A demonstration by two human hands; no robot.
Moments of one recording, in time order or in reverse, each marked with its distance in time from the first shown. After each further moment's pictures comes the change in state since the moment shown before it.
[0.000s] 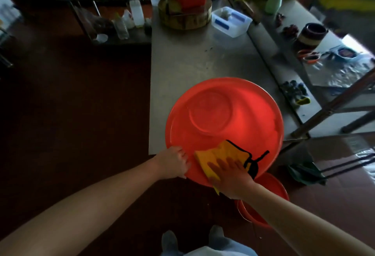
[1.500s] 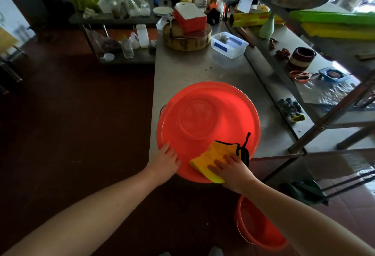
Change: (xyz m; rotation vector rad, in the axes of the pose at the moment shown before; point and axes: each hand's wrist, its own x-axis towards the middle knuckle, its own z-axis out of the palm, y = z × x) left_hand -0.016 -0.006 -0.014 -0.055 -0.131 -0.445; right_hand 0.010 0.027 -0.041 -0.437 0.196 -0.172
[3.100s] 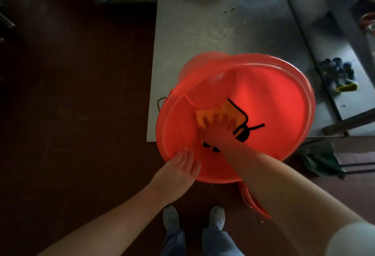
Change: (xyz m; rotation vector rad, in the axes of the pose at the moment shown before) left_hand 0.015 0.083 0.051 -0.220 0.267 -0.009; right_hand 0.188 -0.002 0.044 0.669 -0.052 0.443
